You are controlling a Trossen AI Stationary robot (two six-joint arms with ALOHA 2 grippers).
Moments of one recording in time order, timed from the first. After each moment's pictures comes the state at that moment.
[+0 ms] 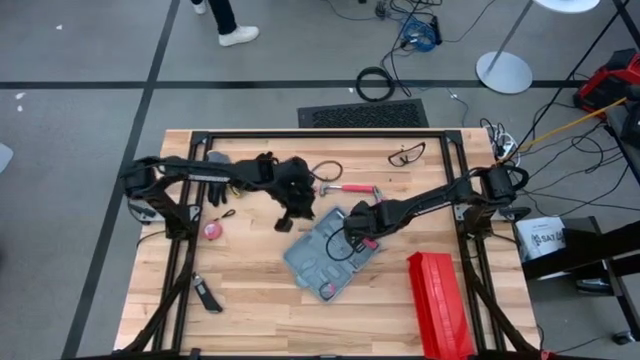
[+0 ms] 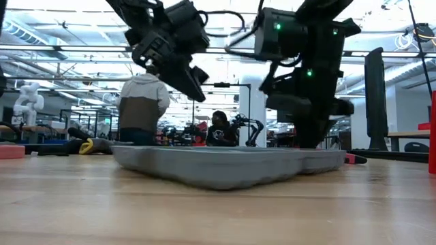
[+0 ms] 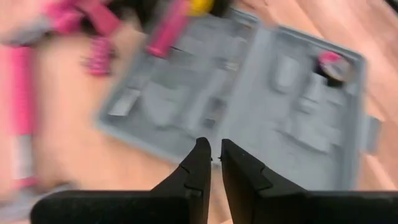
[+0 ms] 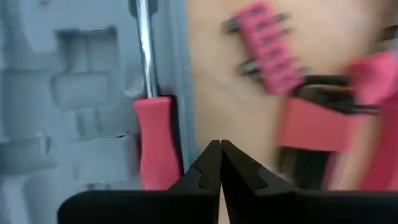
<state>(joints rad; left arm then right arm) 0.24 1.61 1.06 -0.39 0.48 0.48 0.12 1.80 1.08 -0.74 0.22 0.98</state>
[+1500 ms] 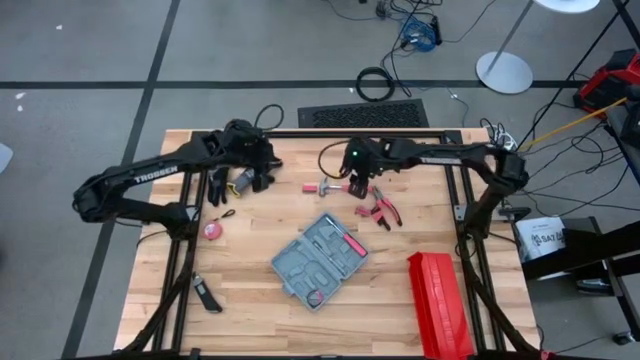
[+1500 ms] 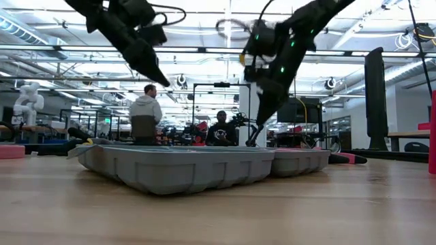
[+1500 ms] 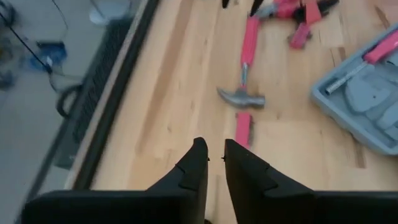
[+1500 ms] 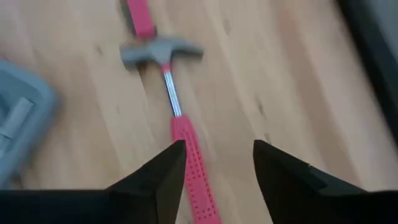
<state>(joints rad) 0.58 1.18 0.87 -0.41 0.22 0.41 -0.39 1.70 1.18 -0.55 0.04 -0.08</state>
